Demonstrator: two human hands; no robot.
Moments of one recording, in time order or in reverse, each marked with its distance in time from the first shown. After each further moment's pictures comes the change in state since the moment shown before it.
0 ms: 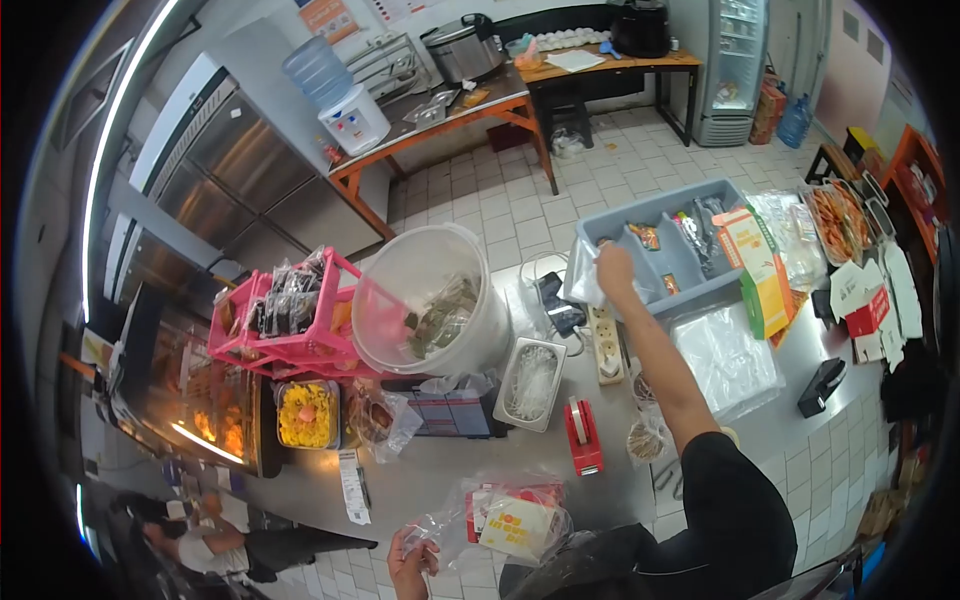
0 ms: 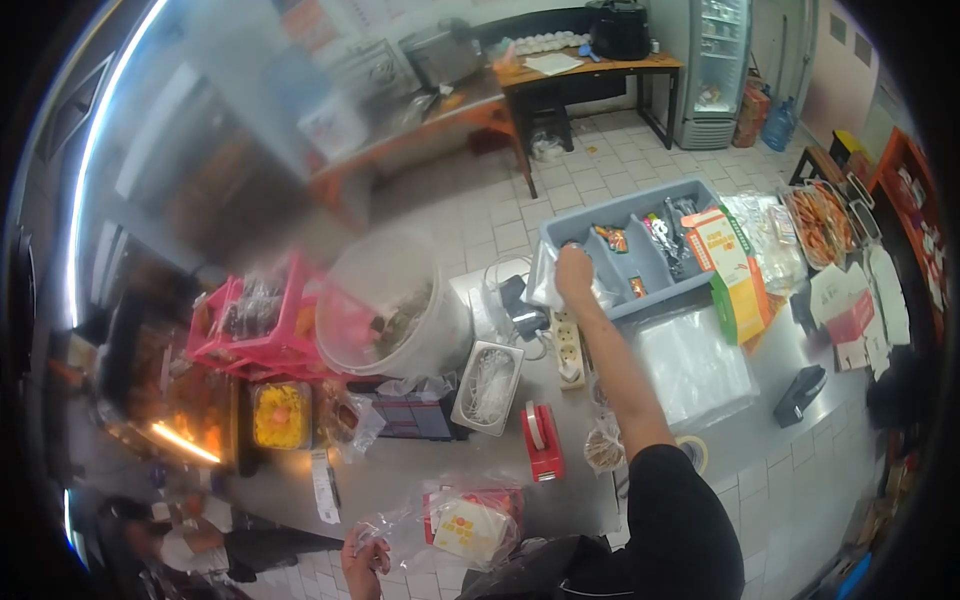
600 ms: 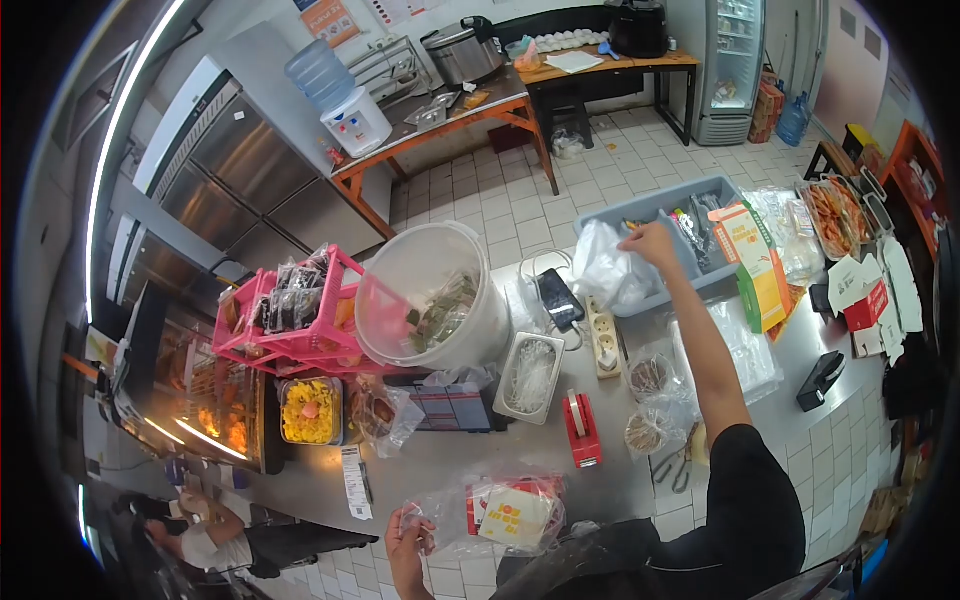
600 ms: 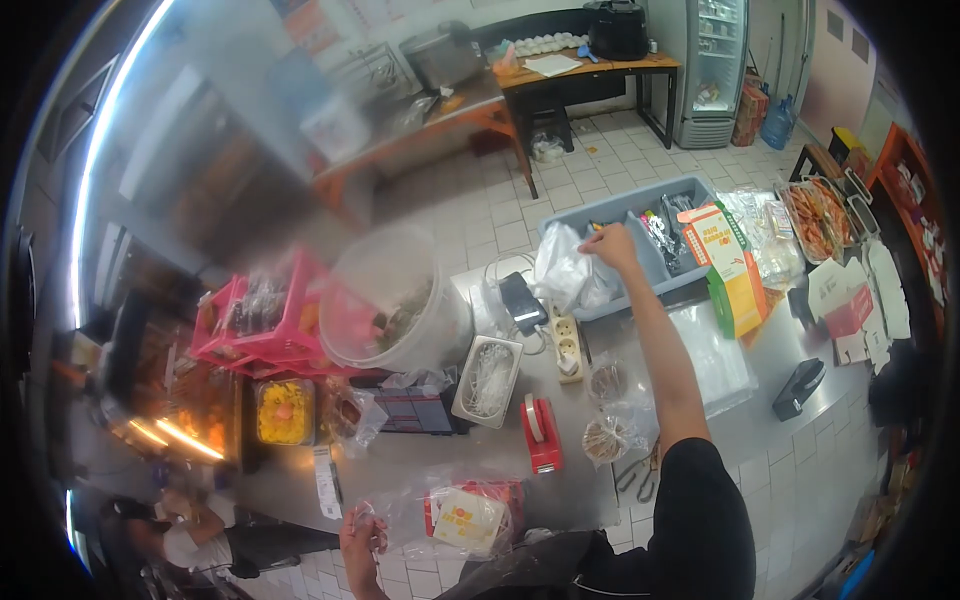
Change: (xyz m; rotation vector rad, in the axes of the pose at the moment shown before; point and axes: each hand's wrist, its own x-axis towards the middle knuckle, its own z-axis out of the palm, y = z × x) left_hand 0.029 -0.011 -0.006 -0.035 -0.117 0.052; right_hand 0.028 0.071 -0.086 0.415 -0.130 -0.032
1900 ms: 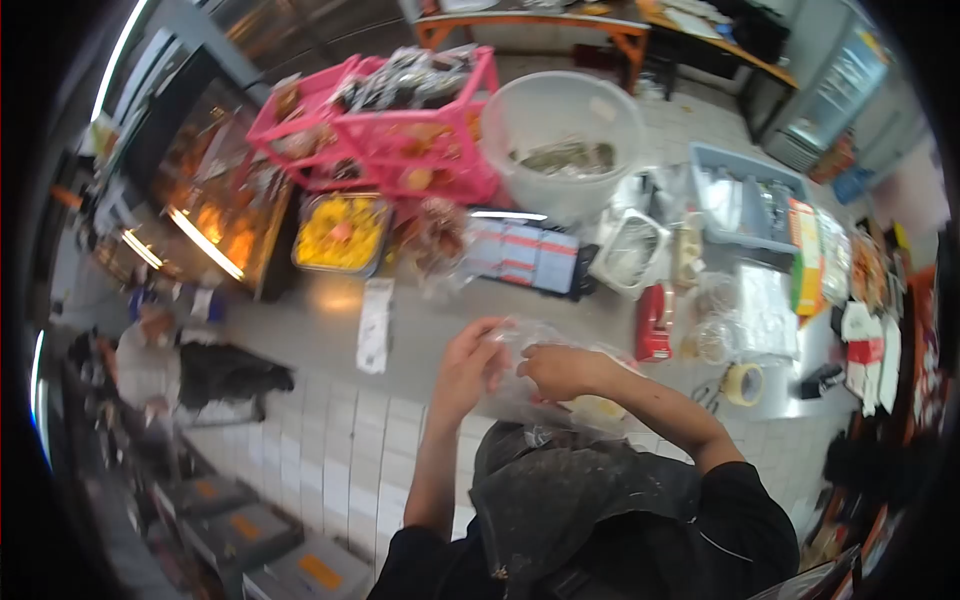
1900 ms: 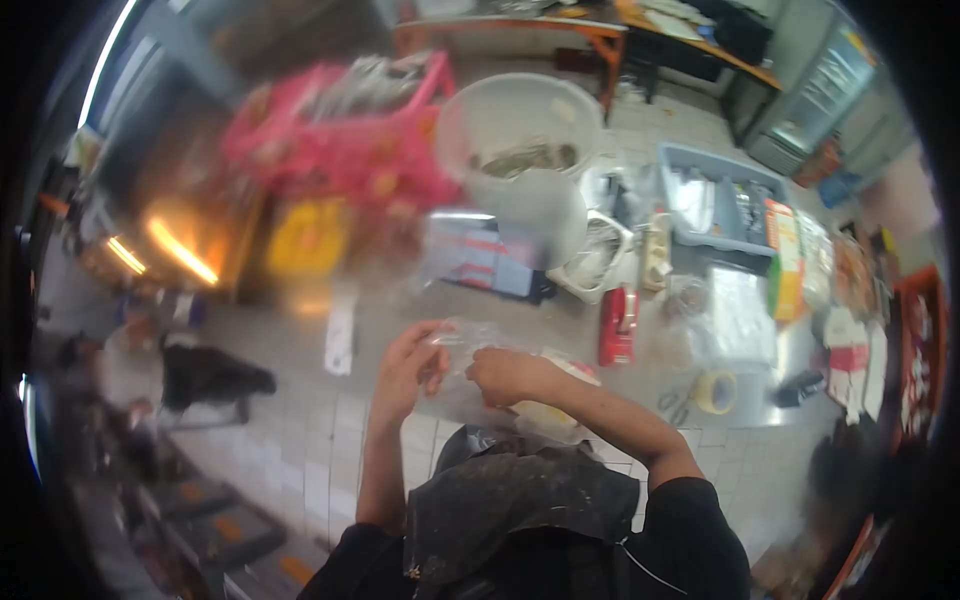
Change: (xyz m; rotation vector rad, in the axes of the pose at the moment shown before) left_hand 0.053 0.022 -0.047 -0.221 -0.376 0.016; right_hand -0.402 -0.320 0.190 -0.360 -1.322 -0.611
